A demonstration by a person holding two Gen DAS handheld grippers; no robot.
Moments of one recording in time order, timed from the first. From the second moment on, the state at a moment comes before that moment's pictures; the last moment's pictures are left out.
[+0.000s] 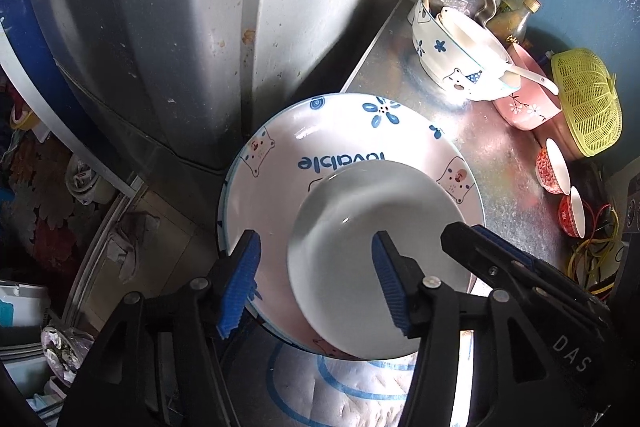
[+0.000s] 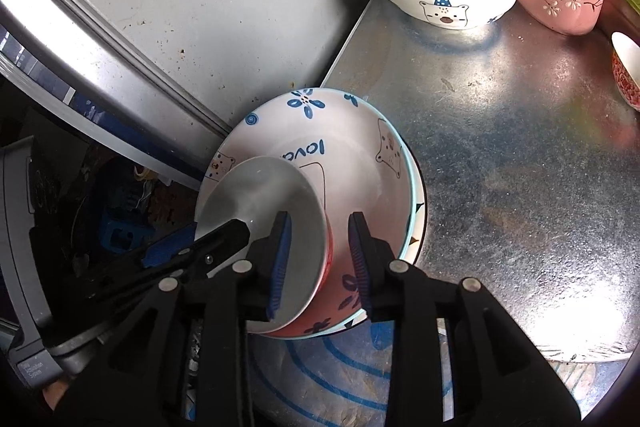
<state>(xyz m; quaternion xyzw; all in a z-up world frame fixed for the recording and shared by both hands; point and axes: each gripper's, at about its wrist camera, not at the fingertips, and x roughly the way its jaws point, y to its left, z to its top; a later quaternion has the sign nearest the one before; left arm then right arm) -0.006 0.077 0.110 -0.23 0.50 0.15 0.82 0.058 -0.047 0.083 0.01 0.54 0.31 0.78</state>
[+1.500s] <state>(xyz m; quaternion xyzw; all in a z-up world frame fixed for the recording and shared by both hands) 0.045 -0.032 0.141 -0.18 0.49 0.09 0.85 0.080 -0.193 0.114 0.08 0.50 0.23 0.83</state>
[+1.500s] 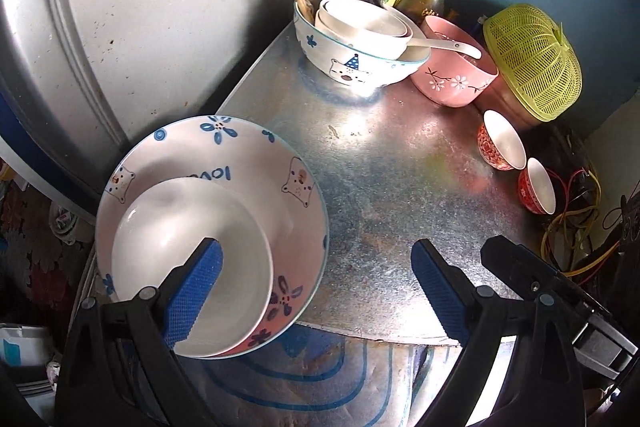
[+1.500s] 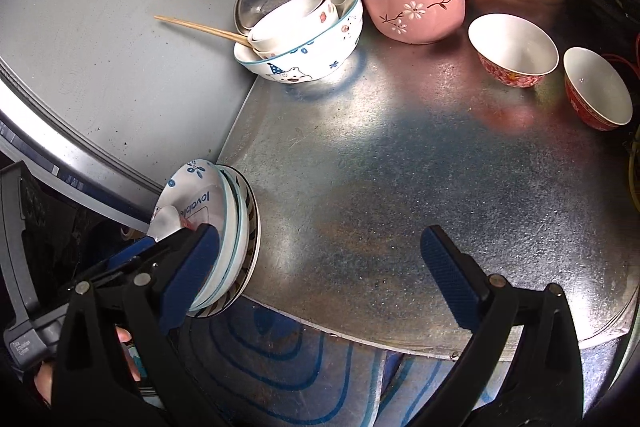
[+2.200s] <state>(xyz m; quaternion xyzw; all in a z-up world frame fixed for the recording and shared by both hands) 0.151 -0.115 0.161 -0.15 0.48 0.01 0.86 0.140 -0.297 0.145 0.13 0.46 0.16 0.86</state>
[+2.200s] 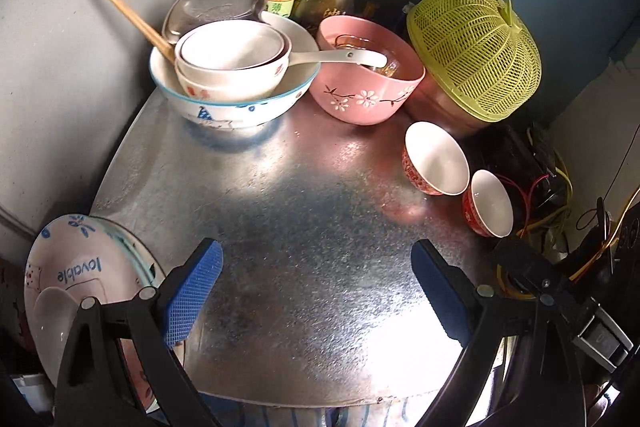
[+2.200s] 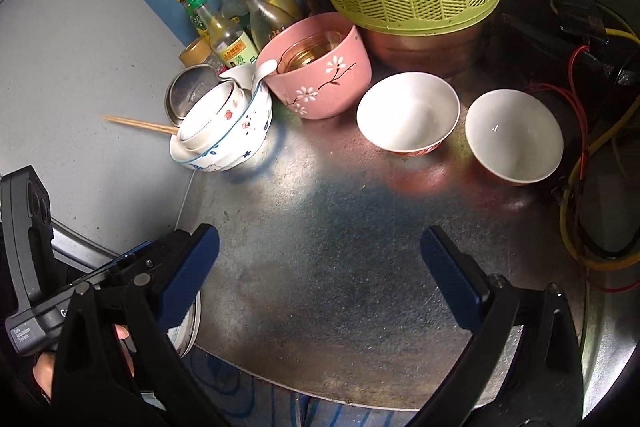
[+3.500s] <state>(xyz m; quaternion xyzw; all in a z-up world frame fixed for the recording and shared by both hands) 0.297 -0.202 0.057 -0.18 0.50 -0.04 0.85 0.289 -0.350 0.073 0.07 0.46 0.14 0.88</state>
